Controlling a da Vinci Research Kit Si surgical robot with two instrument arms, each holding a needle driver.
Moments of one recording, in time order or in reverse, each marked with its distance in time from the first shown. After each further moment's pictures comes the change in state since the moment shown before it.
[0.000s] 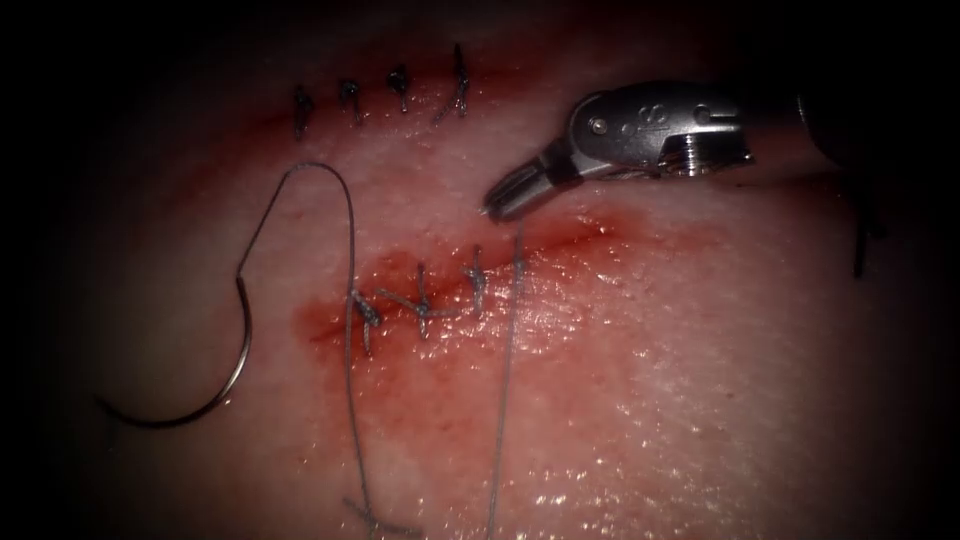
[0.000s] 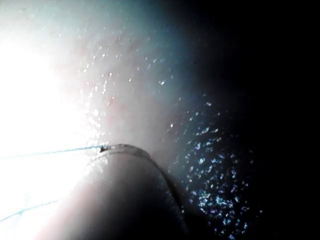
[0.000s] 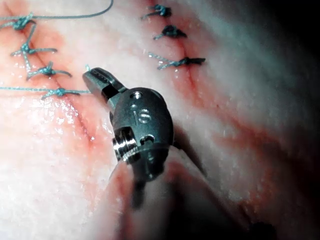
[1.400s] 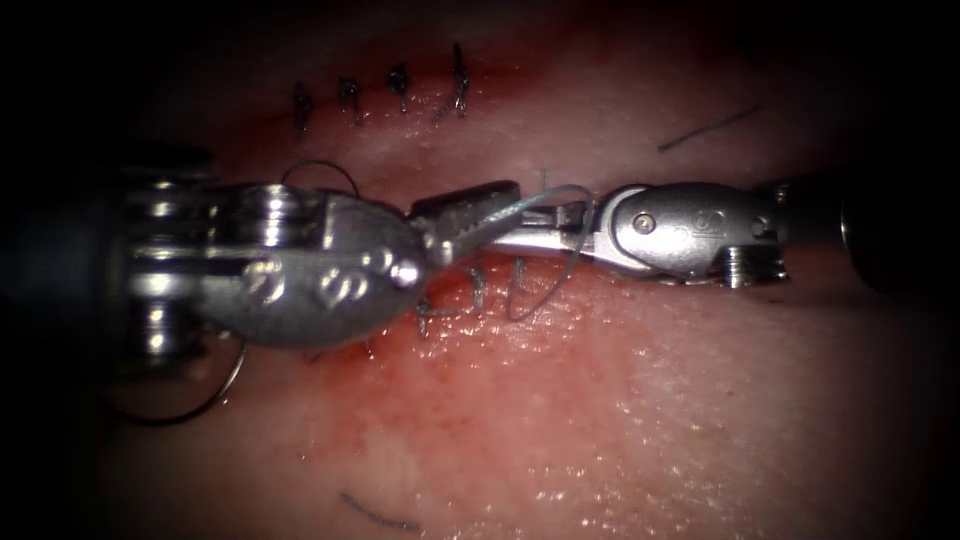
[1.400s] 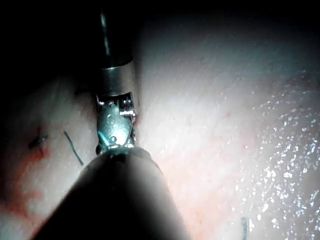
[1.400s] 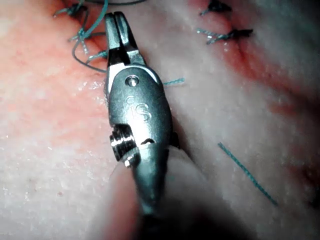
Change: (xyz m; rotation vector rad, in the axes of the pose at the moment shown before) right arm 0.004 -0.011 0.001 -0.332 0.383 -0.053; left arm 0.001 -0.034 -0.005 0.283 0.036 0.073
